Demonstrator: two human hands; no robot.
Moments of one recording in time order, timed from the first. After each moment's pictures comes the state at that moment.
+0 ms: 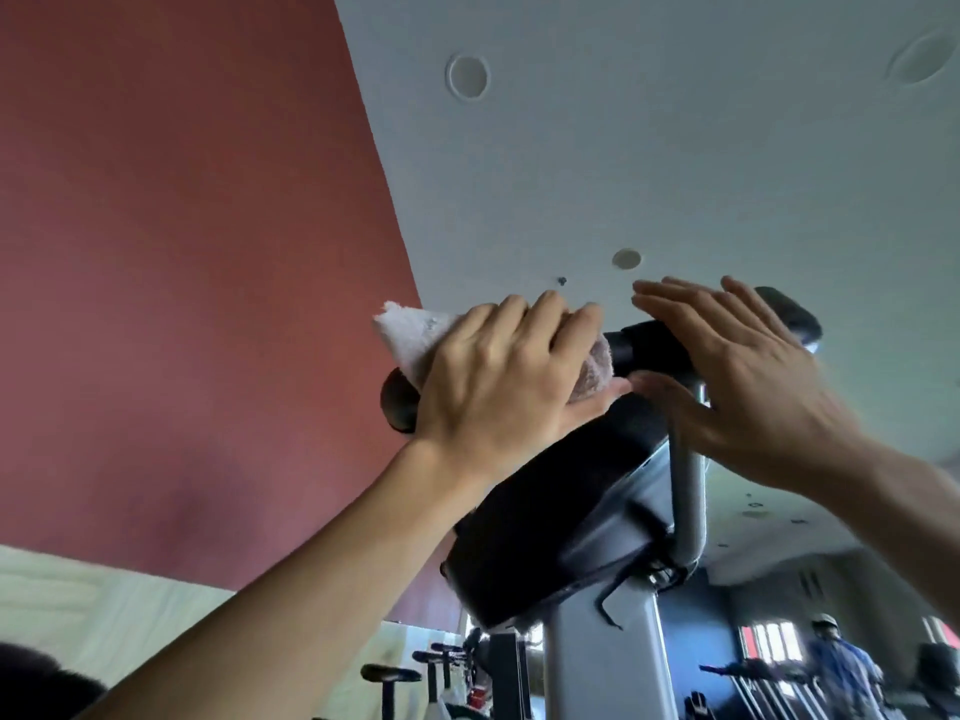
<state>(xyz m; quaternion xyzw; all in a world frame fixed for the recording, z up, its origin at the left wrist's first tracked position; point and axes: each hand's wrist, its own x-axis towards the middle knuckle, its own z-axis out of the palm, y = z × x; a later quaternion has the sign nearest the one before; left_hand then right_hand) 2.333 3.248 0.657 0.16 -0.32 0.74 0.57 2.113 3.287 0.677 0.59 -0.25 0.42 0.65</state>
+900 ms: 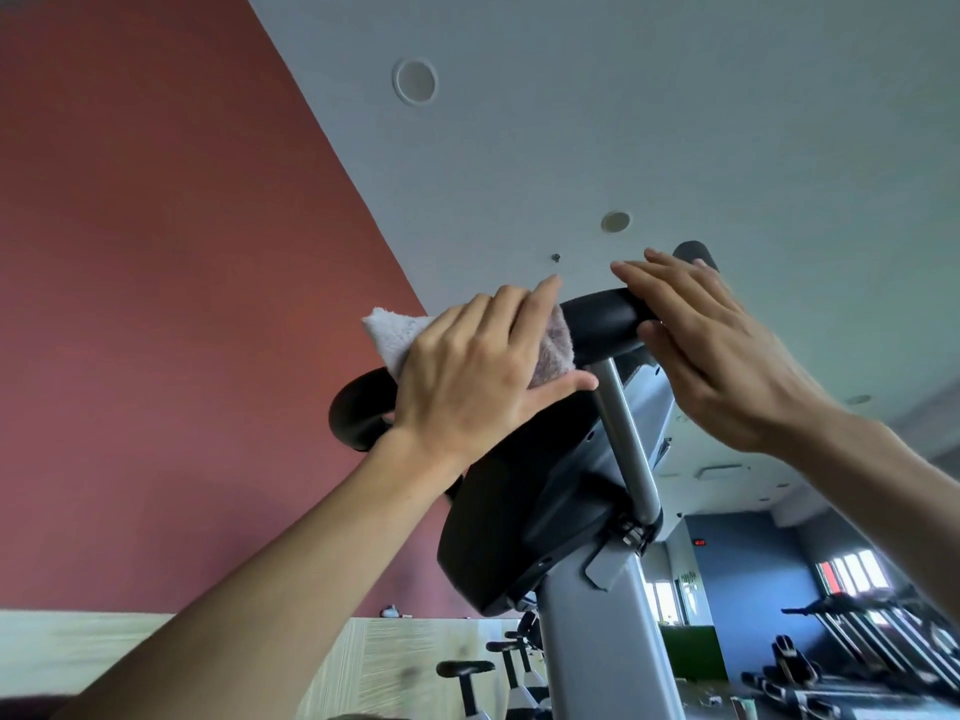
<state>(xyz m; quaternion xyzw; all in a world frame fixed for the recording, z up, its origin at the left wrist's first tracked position) 2.299 3.271 0.669 0.17 -0.37 0.77 0.48 2.057 3.263 0.675 0.65 -0.16 0.52 0.53</state>
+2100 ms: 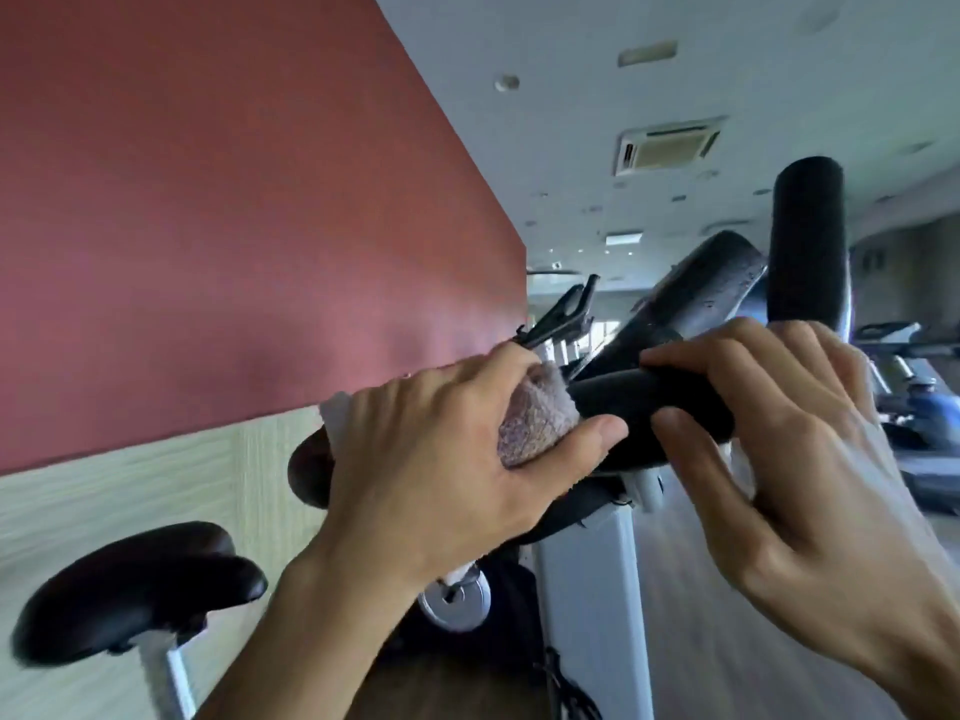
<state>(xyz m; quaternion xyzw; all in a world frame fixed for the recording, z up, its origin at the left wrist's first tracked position) 2.297 3.333 0.707 0.42 -0.68 0.39 0.46 2.084 3.332 0.695 0.73 -0.32 0.51 0.31</state>
